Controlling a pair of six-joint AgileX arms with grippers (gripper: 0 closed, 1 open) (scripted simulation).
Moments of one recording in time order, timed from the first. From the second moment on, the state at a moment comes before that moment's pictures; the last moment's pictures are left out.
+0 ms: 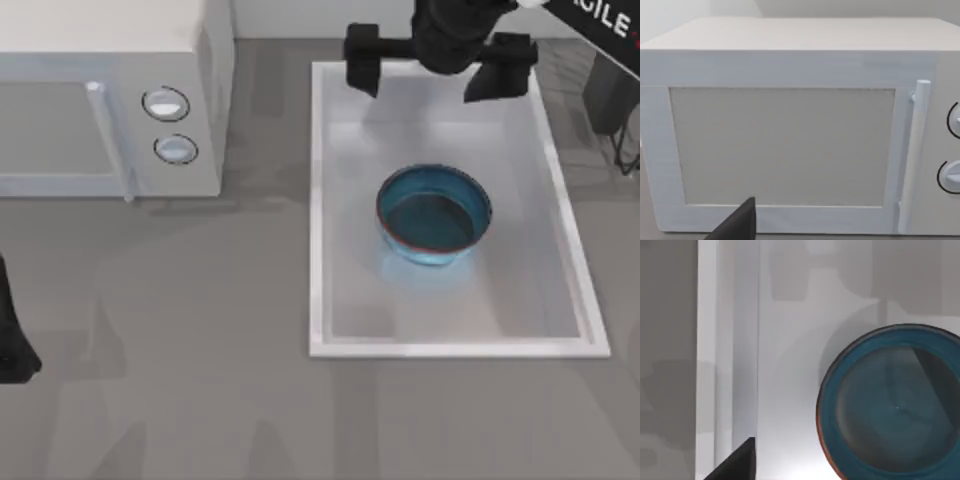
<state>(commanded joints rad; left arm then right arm) 0.00 0.00 0.00 0.00 0.00 0.00 0.45 2.39 2.30 -1.09 0.10 0.45</state>
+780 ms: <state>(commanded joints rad) 0.00 0.00 0.00 0.00 0.00 0.00 0.52 2.68 2.53 -1.25 0.11 0.54</state>
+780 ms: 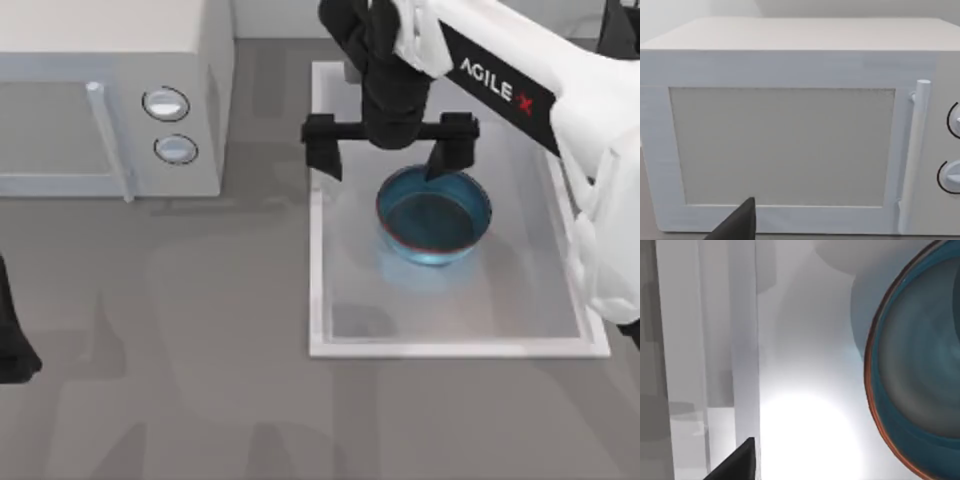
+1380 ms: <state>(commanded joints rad) 0.00 0.00 0.00 0.00 0.00 0.00 0.50 2.86 2.51 -1.04 0.11 0.52</state>
